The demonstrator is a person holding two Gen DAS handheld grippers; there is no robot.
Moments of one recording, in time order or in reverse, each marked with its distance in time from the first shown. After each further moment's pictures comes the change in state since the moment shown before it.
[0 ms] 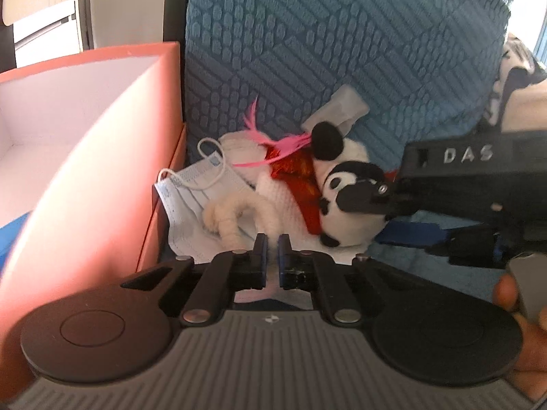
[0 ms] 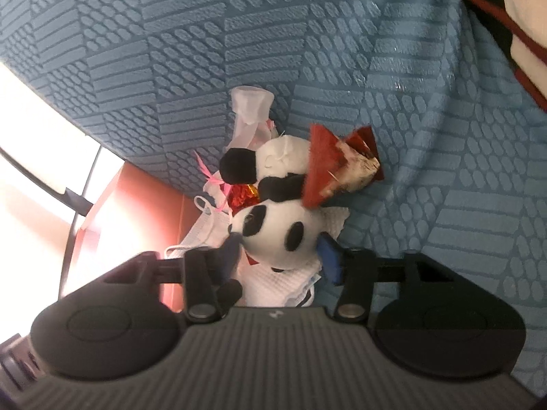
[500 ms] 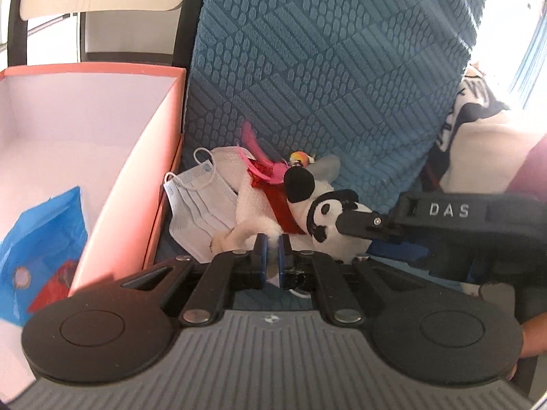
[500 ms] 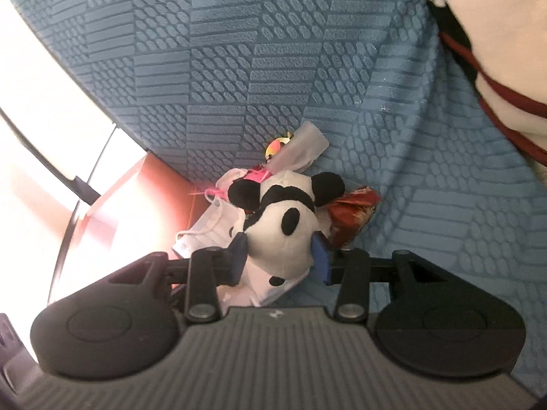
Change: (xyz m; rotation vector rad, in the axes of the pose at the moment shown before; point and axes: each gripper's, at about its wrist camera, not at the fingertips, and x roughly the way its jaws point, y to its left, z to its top) left arm -0.058 0.012 -0.003 -0.073 -0.029 -0.113; right arm -0.053 0.012 -0.021 -0.083 -0.078 -0.041
